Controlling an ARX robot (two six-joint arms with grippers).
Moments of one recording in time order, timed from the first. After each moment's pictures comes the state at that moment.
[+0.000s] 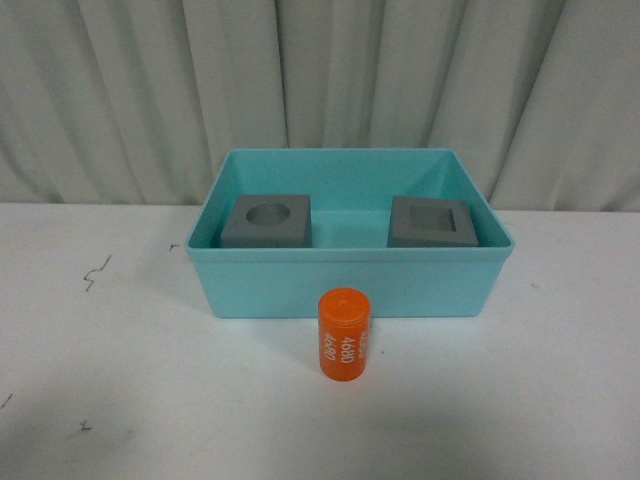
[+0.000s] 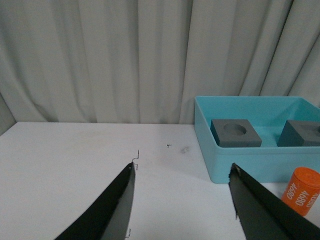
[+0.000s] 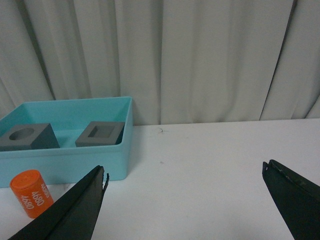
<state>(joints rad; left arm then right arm) 0.00 0.01 0.01 0.00 0.00 -0.01 -0.01 0.00 0.01 0.00 0.00 0.01</state>
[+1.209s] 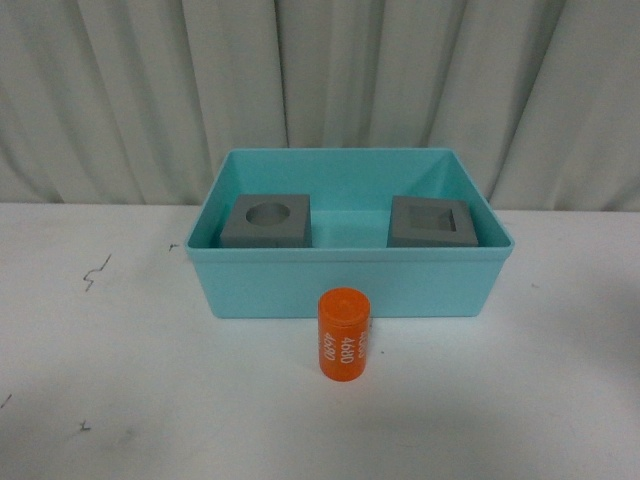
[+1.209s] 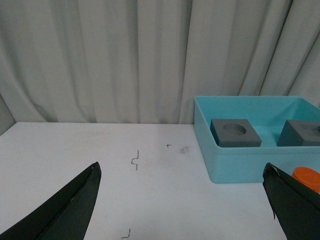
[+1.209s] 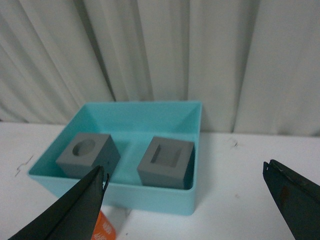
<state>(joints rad) 0.00 0.01 0.01 0.00 0.00 -0.01 0.10 1.09 0.45 0.54 -0.16 0.08</state>
